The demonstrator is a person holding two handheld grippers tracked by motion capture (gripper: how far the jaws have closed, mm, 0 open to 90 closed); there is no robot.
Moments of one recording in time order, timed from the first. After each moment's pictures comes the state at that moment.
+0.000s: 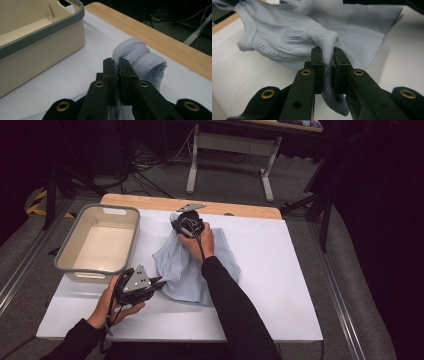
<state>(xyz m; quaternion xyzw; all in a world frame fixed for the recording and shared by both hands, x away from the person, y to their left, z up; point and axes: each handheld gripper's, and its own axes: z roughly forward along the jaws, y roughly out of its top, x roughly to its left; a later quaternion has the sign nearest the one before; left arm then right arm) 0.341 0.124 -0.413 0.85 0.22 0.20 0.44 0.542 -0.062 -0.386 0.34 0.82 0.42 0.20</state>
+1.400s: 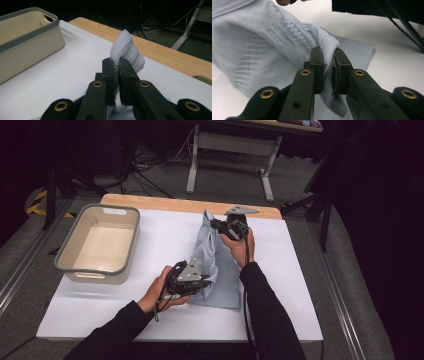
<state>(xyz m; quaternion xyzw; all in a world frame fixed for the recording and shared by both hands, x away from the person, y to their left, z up) 0.374 0.010 -0.410 0.87 0.13 0.13 0.46 0.529 -0.195 -0.373 0.37 0.77 0.48 0.20</state>
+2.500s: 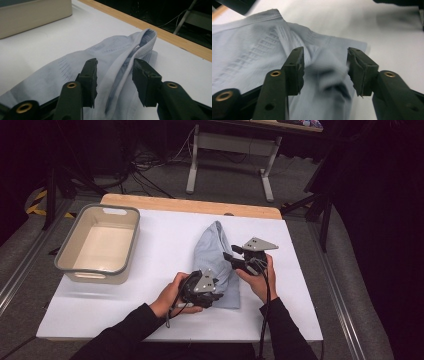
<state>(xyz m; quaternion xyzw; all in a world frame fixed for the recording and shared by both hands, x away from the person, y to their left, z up) 0.358 -0.020 -0.426 0.88 0.09 0.15 0.44 0.427 -0.238 -0.393 0.33 0.80 0.44 0.24</state>
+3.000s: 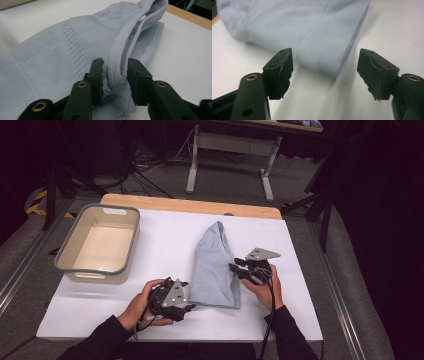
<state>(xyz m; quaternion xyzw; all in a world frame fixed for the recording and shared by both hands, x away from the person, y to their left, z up) 0.333 0.053 -0.439 0.89 0.12 0.18 0.40 0.414 -0.256 -0.414 0.34 0.82 0.41 0.21</state>
